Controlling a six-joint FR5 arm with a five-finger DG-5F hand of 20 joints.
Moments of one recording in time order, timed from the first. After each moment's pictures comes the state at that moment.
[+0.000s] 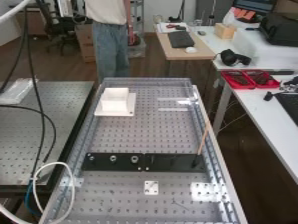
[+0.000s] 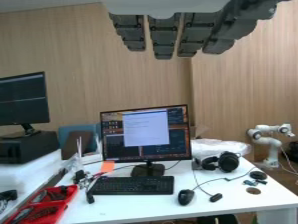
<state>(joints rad) 1.54 -1.58 -1.58 -3.14 -1.59 -0.69</state>
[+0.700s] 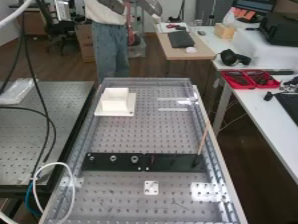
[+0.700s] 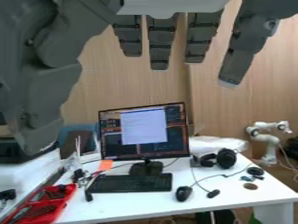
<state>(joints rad) 1.53 -1.57 -1.60 -3.13 -1.60 -0.68</state>
